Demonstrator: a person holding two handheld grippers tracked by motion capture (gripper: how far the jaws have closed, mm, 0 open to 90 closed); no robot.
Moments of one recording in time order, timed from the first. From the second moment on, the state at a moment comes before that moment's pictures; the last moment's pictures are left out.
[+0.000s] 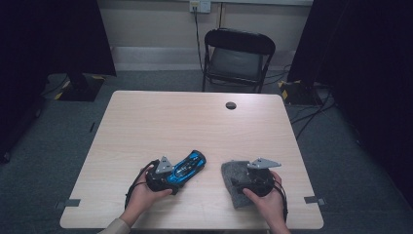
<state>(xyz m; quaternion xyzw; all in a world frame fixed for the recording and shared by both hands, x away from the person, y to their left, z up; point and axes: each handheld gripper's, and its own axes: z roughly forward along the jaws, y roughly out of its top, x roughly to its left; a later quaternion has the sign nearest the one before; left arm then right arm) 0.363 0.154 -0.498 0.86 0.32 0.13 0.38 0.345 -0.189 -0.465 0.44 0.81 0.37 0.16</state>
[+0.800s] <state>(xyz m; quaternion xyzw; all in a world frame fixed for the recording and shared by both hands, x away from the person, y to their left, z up) 0.361 0.157 -0.499 0.86 0.32 0.14 0.39 0.357 -0.191 -0.483 0.38 0.85 0.34 0.16</state>
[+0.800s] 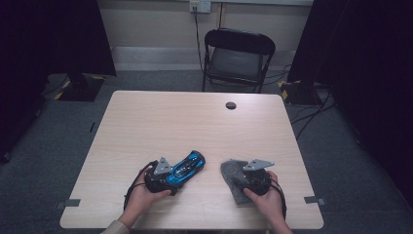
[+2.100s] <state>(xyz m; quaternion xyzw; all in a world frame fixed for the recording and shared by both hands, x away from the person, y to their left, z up) 0.346 0.179 -0.484 0.85 0.33 0.13 0.39 0.348 -0.198 -0.469 0.42 0.81 0.38 0.17</state>
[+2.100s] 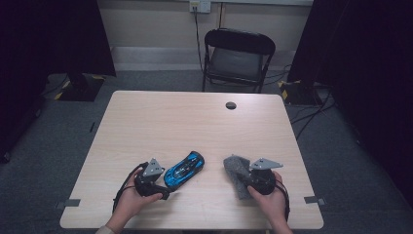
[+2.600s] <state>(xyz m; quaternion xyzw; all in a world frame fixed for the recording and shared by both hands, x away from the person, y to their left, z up) 0.347 0.177 -0.490 0.85 0.34 0.12 0.40 0.350 -0.188 -0.451 0.40 0.81 0.39 0.17</state>
